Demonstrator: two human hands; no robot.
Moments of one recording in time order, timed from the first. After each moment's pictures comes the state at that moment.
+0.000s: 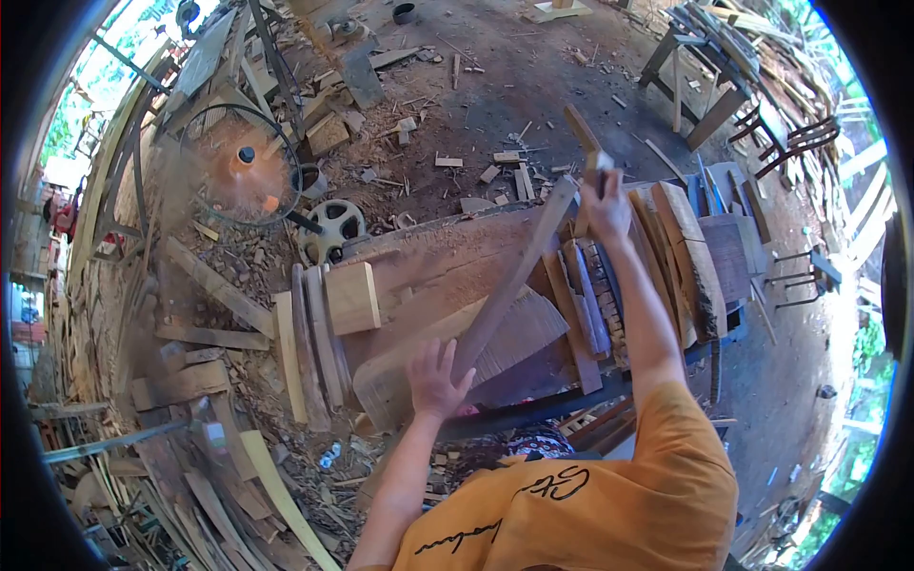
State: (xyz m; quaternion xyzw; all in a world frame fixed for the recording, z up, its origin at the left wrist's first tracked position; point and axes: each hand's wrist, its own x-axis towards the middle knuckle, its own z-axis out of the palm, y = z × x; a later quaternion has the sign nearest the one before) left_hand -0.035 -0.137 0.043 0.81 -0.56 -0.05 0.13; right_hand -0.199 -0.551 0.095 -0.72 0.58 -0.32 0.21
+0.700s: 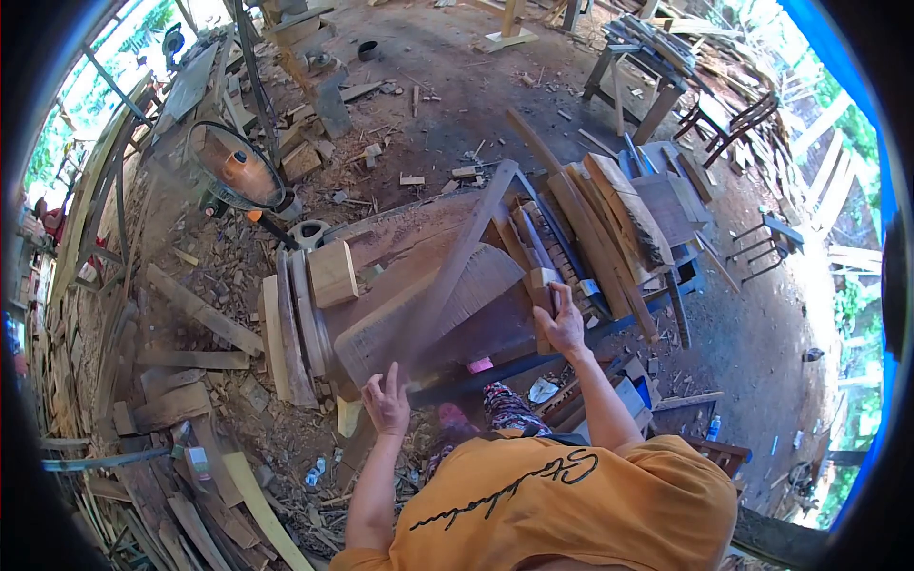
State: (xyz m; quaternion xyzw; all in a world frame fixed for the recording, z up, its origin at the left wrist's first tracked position) left_hand -0.054 0.029 0.031 0.85 -0.49 0.00 0.19; right_hand -0.334 -0.244 0.092 -0.72 0.57 -0.23 0.32
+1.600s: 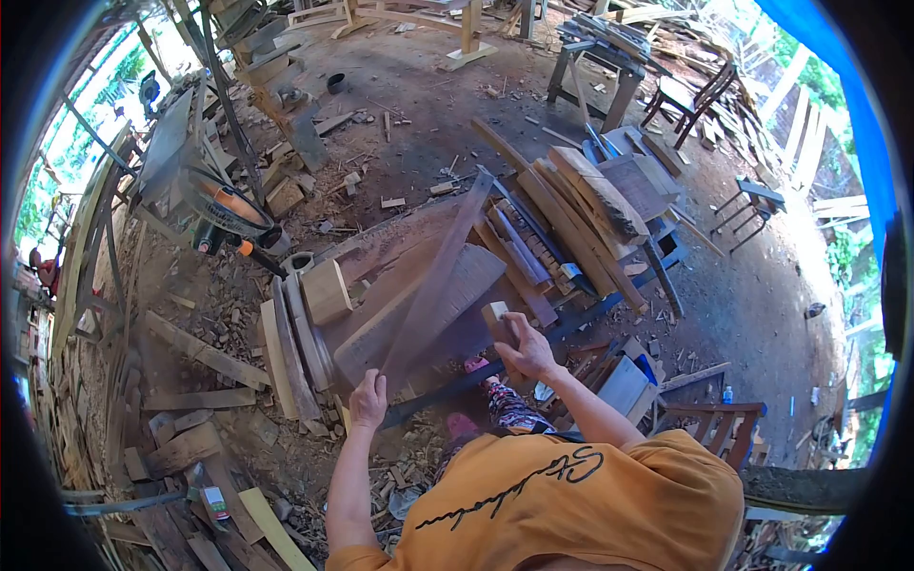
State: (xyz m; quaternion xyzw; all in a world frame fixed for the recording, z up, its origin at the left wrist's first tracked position) left_hand 0.016 0.026 0.033 0.79 -0.54 -0.17 0.25; right_hand -0.319 -0.153 0.099 -0.75 0.50 -0.20 0.39
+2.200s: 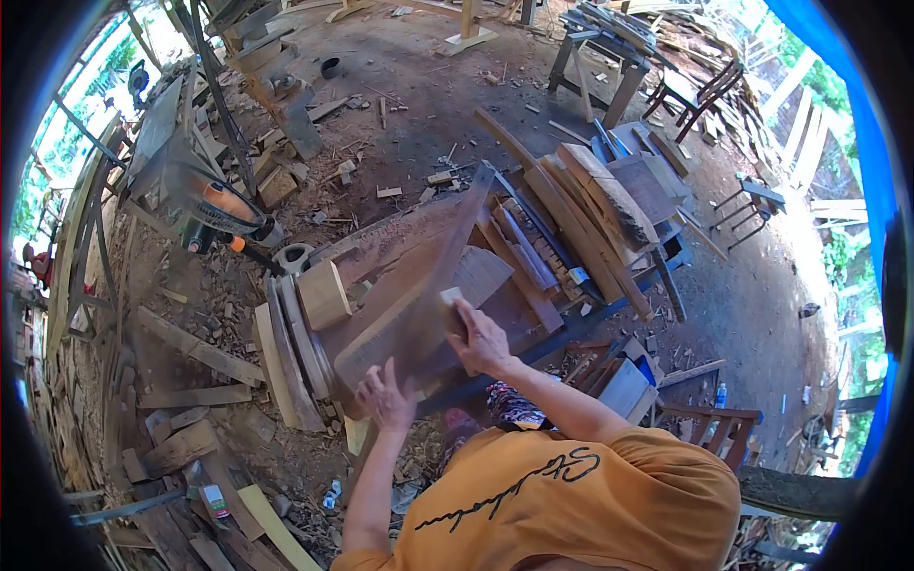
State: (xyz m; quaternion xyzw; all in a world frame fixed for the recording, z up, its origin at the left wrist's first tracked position) left_hand -0.037 -0.016 0.085 0.86 -0.50 -0.04 0.10; right_hand -0.205 -0.173 0.093 -0.80 0.47 -0.23 0.29
